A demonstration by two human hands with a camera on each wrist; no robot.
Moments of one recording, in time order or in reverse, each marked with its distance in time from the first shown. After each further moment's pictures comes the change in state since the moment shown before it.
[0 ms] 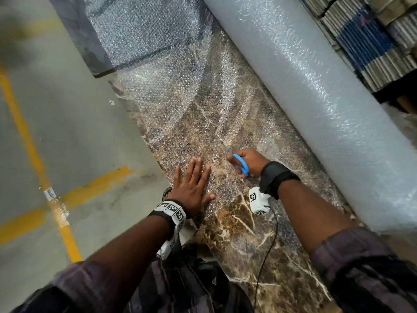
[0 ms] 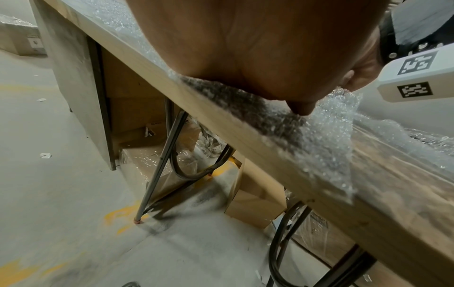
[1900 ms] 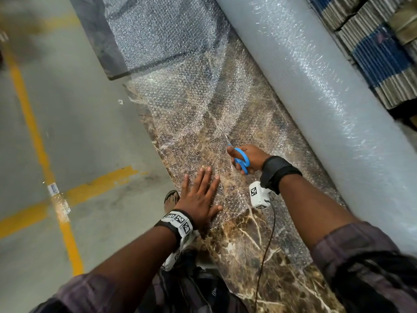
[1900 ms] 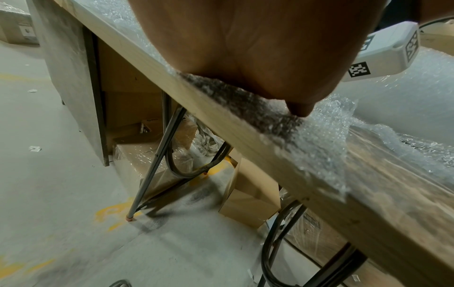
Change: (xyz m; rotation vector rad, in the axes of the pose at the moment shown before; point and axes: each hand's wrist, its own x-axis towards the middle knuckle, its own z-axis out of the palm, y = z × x) left_hand -0.001 0.001 -0.002 -0.015 0.007 -0.005; right_hand 0.044 -0.044 -0.001 -0.111 -0.054 0.043
